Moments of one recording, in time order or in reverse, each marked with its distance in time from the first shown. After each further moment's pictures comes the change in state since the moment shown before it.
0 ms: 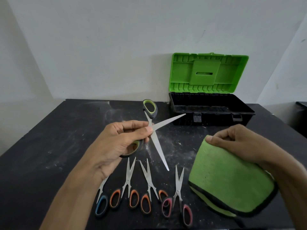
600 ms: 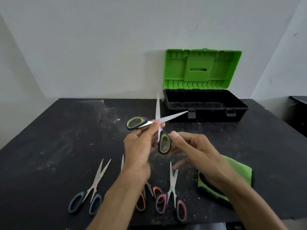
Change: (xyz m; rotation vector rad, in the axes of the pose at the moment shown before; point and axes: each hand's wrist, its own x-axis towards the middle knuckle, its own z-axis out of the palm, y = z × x) left_hand 0.032 -0.053 0.071 -0.249 0.313 0.026; right_hand 0.004 -0.007 0.087 0.515 0.035 -0.235
